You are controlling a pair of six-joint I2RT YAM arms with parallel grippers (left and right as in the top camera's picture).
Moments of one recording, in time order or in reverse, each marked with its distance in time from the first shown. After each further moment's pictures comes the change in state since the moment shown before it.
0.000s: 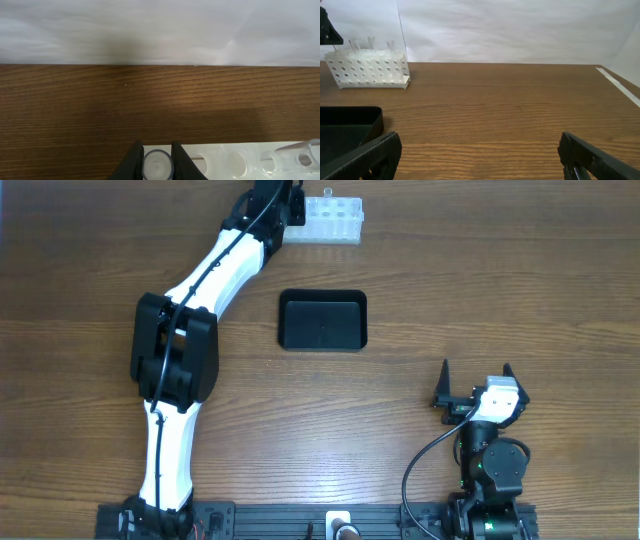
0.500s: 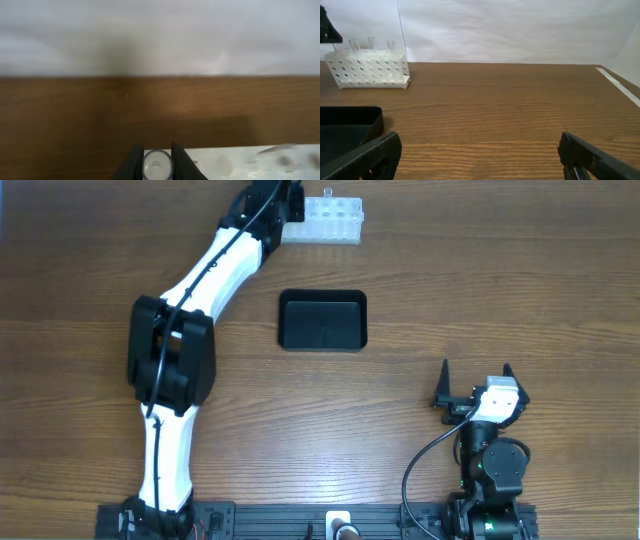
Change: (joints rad) left arm 0.000 -0.047 0.000 -0.003 0.000 0.018; right arm 0.000 0.000 0.000 0.000 0.000 0.000
